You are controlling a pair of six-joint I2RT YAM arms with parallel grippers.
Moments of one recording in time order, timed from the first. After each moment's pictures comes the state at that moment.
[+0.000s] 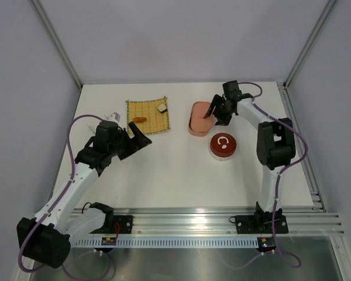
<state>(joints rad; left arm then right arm) -0.31 0.97 0.81 -0.50 0.16 -0.78 0.24 2.07 1.62 -0.54 -0.20 0.68</state>
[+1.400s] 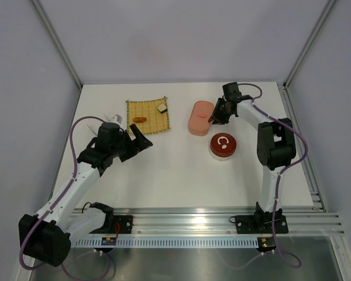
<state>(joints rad) -0.31 0.99 0.77 -0.48 0.18 -0.78 0.24 2.06 1.58 -0.51 -0.18 0.66</state>
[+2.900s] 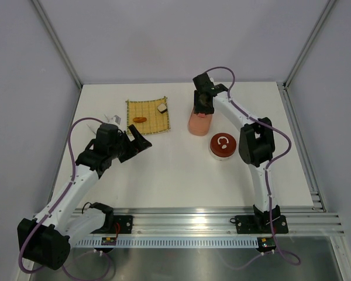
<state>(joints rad) -0.31 0.96 0.76 -0.48 0.18 -0.79 0.44 2.25 2.02 -0.77 0.19 0.41</state>
